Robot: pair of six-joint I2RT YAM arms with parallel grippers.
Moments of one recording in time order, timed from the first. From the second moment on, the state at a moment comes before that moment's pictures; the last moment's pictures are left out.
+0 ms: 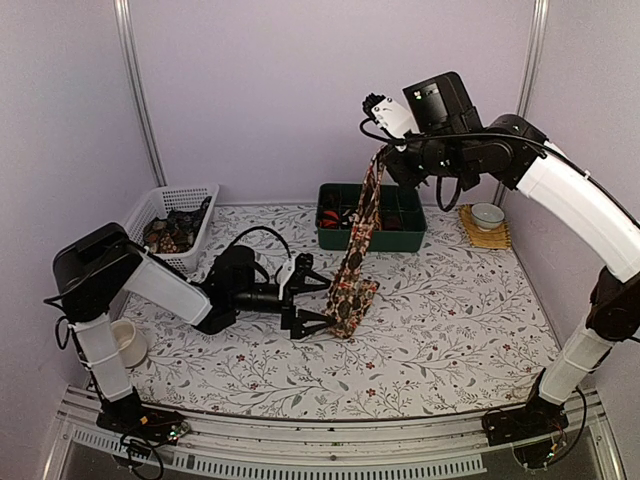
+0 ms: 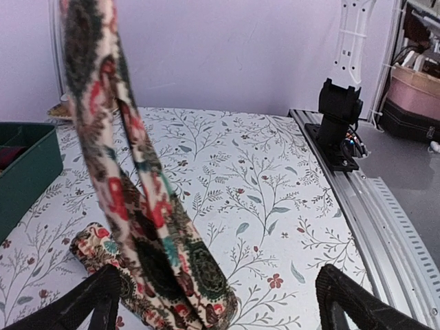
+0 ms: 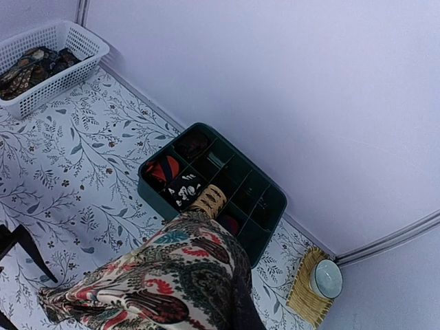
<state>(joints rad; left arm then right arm) -0.78 1.83 0.71 0.96 0.73 0.06 0.90 1.64 1.96 -0.84 0.54 -0.21</state>
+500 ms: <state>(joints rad) -0.83 2.08 0.90 0.84 0.80 0.11 0.81 1.64 1.98 -0.84 0.54 -0.21</state>
